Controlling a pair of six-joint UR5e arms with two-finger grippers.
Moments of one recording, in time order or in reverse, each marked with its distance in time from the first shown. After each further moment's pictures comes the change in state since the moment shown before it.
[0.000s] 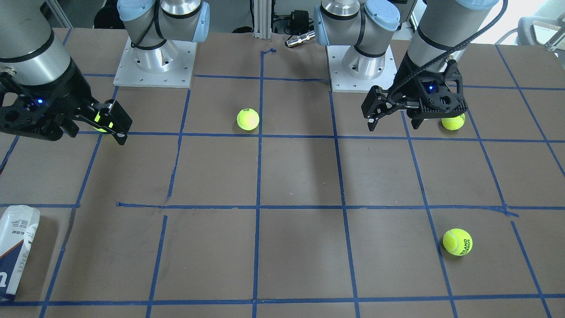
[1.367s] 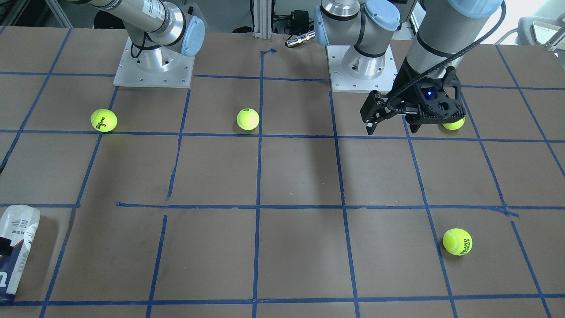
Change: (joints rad) left arm 0.001 -0.014 -0.002 0.013 -0.008 0.000; right arm -0.363 0.553 -0.188 -0.342 -0.017 -0.551
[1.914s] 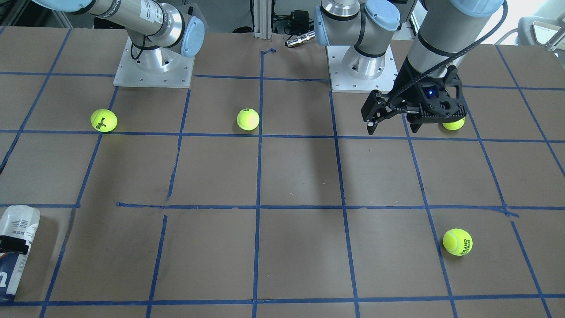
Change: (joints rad) left arm 0.005 0.004 0.000 -0.002 -0.005 0.000; right arm -0.007 0.042 0.028 -0.001 0.008 -0.031
